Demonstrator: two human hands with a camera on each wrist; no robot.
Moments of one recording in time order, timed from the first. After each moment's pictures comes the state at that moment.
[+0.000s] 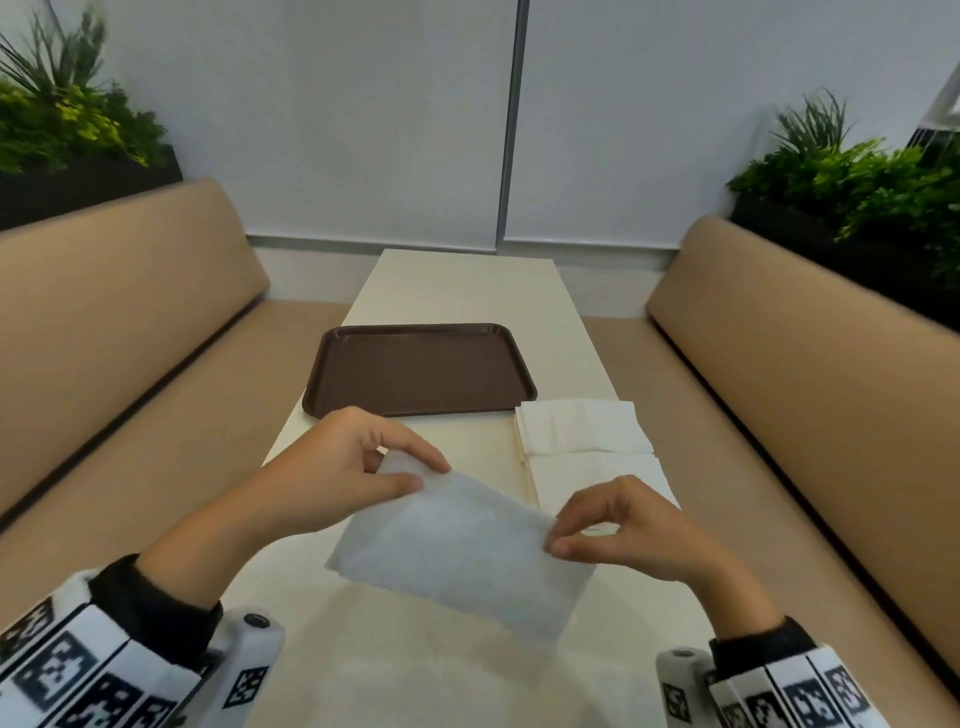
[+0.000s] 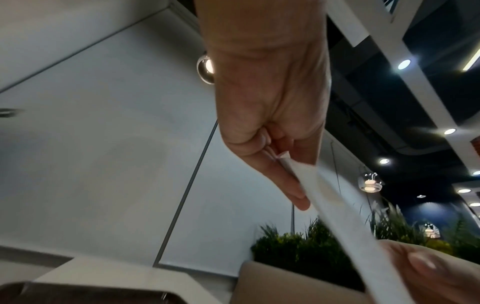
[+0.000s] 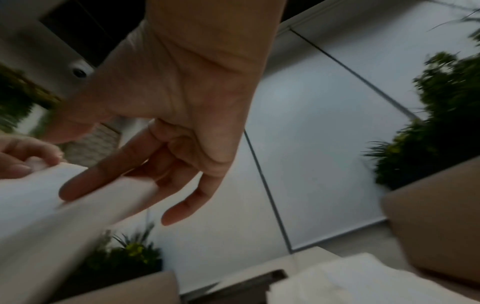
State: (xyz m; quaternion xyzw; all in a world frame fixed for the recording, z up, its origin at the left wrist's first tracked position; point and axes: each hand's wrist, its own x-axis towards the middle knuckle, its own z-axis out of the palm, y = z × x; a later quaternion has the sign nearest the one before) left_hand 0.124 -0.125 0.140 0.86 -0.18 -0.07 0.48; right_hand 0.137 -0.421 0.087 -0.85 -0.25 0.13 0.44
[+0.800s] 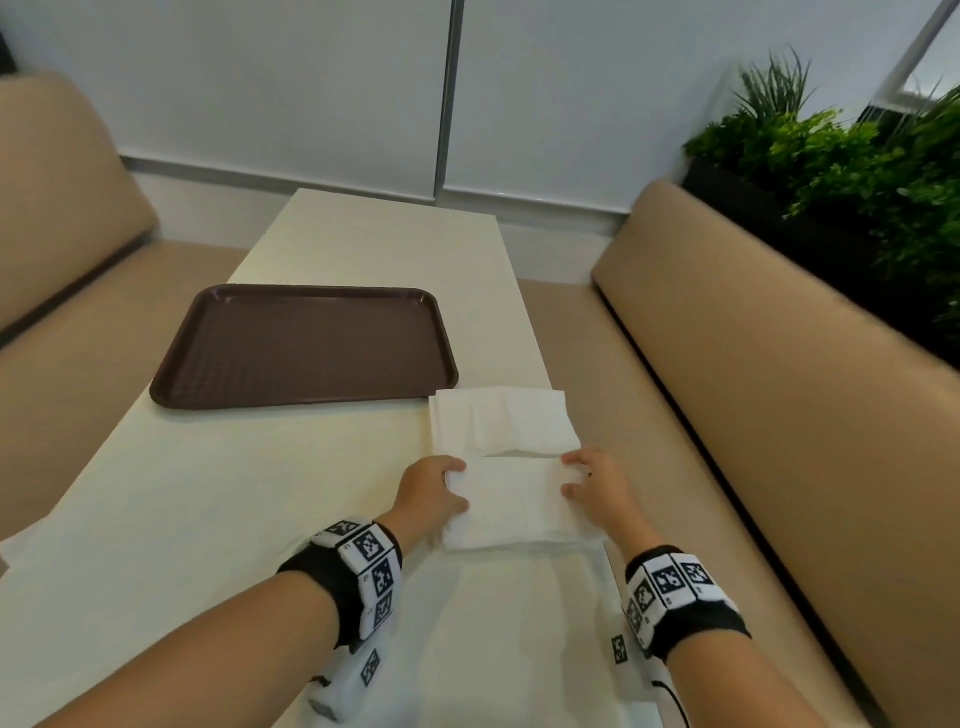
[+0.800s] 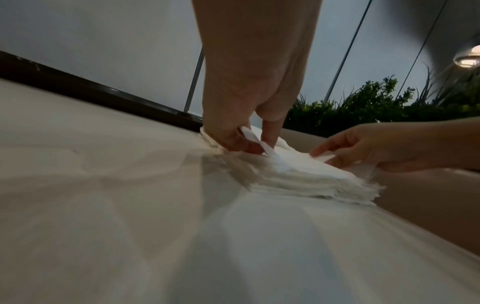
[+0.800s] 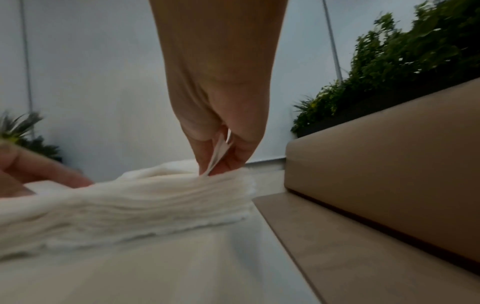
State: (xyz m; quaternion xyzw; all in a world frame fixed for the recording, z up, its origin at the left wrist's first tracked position) left_hand 0.295 -0.308 -0.059 0.87 0.01 -0.13 0.48; right_hand 0.286 -0.535 -0.032 -0.94 0.12 0.04 0.31
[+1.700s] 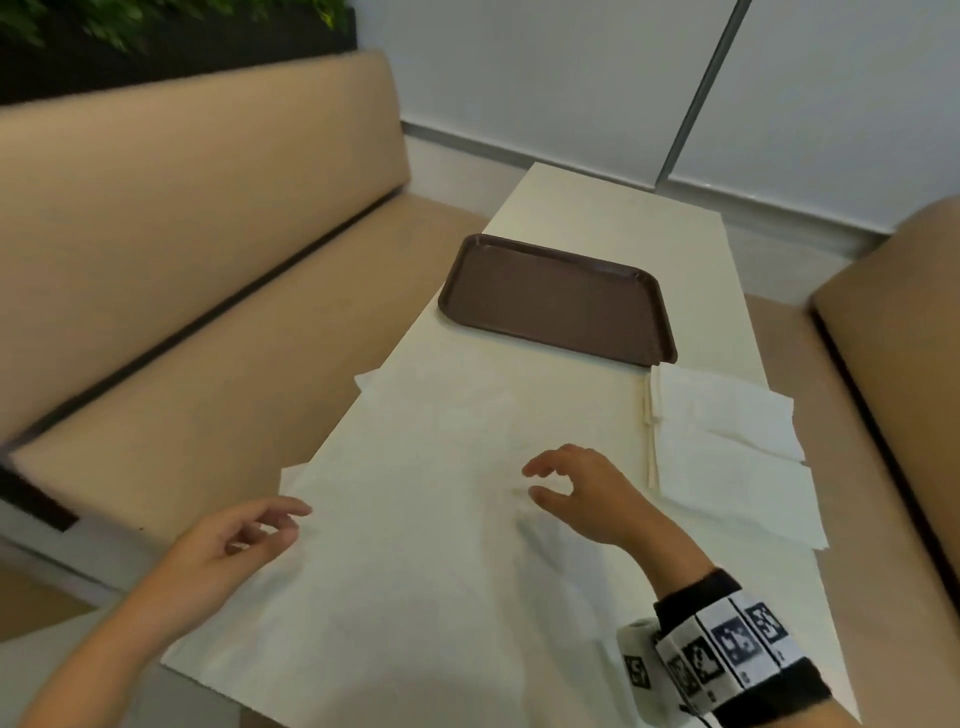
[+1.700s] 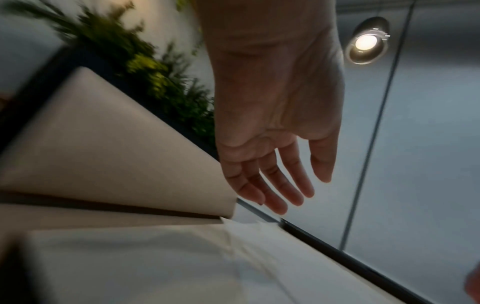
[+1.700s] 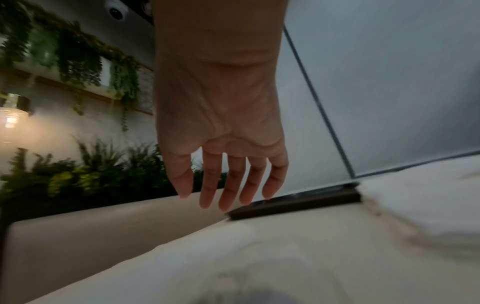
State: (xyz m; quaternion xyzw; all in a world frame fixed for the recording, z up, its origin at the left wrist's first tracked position) left_hand -0.024 0.013 -0.026 0.81 0.17 0.02 0.56; right_hand 0.167 -0.292 0.016 -0.93 -0.27 0.19 0.18
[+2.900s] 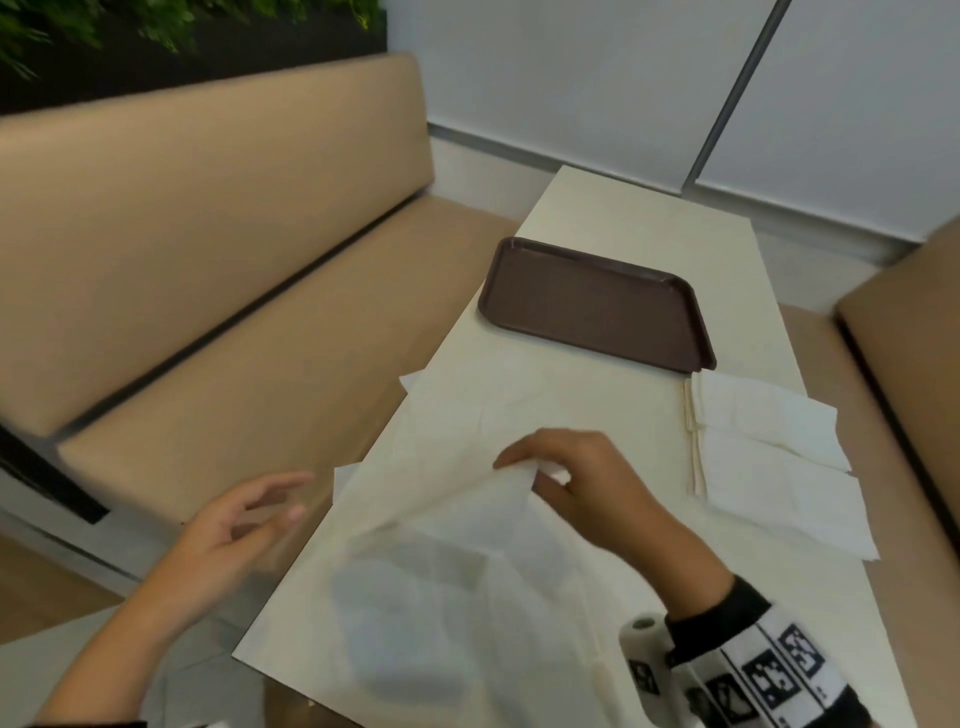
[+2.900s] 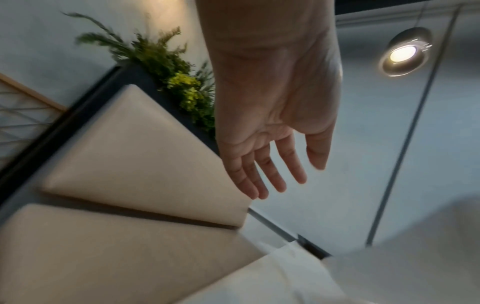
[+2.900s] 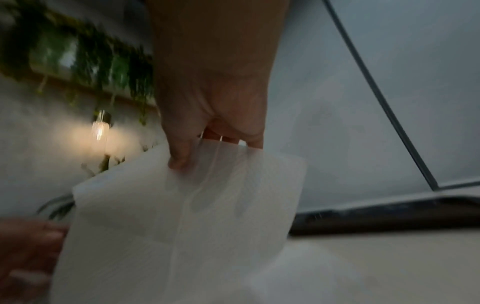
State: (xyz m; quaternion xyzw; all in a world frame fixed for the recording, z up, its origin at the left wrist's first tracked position) left_hand -0.045 0.059 -0.019 0.78 0.19 0.07 0.59; right_hand 0.121 -0.222 0.054 -0.84 -0.45 0.04 0.29
